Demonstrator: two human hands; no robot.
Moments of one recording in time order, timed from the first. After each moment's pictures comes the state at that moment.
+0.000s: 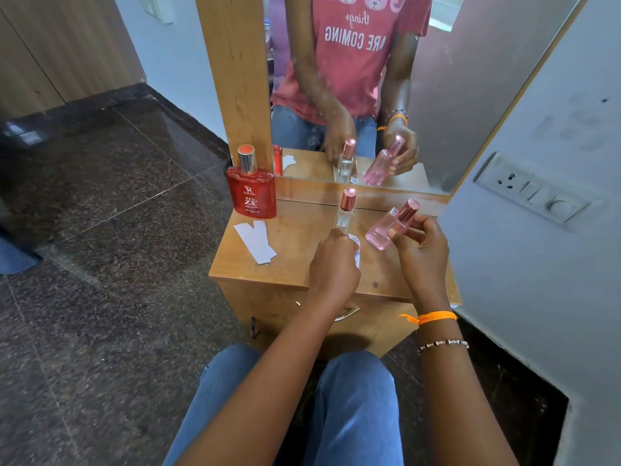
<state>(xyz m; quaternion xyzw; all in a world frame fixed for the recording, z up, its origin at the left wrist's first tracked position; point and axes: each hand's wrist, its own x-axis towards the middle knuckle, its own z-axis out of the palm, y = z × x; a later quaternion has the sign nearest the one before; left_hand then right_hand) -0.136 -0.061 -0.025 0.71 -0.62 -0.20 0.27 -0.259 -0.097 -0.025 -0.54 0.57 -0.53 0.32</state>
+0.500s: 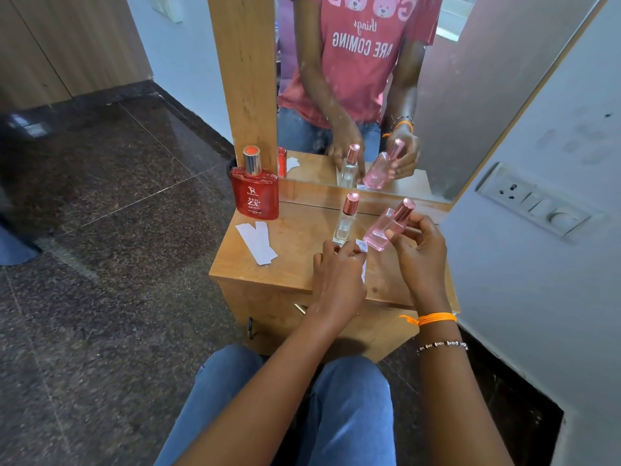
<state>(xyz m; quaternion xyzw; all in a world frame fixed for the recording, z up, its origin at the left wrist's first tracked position) -0.144 -0.051 -0.041 0.69 -0.68 -0.10 0.23 -0.259 -0.105 -0.022 -0.59 0.54 -0.51 0.31</state>
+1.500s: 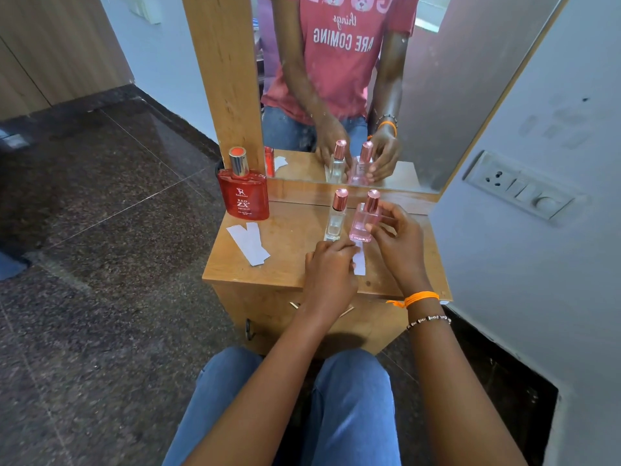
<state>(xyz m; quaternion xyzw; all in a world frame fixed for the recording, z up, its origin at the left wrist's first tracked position) -0.139 -0.049 -0.042 0.66 -0.67 -0.15 0.30 -0.250 -0.113 -0.025 -0.64 0.53 -0.46 0.30</state>
